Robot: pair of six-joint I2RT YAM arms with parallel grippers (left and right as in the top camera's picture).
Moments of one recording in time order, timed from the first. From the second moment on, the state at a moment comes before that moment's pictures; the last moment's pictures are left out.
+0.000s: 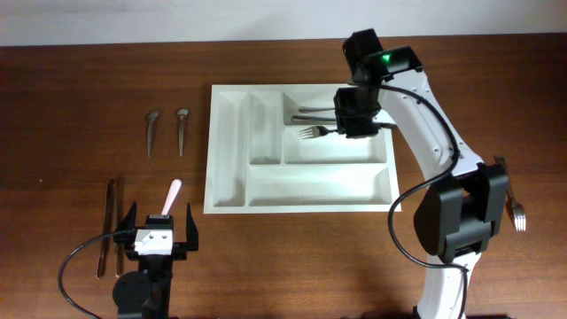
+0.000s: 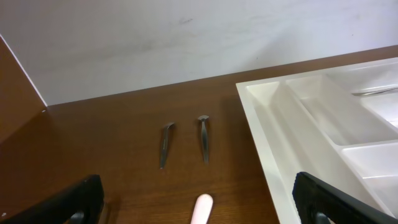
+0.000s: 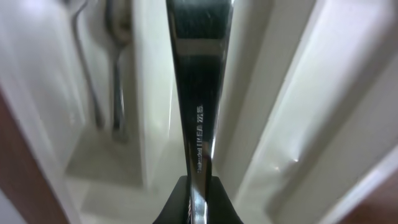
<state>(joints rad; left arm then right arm) 0.03 0.01 0.04 -0.15 -0.01 0.18 0.26 2.10 1.92 -1.24 -0.16 1.73</state>
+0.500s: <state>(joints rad) 0.03 0.01 0.04 -0.14 -0.01 0.18 0.26 2.10 1.71 -1.08 -0.12 1.81</state>
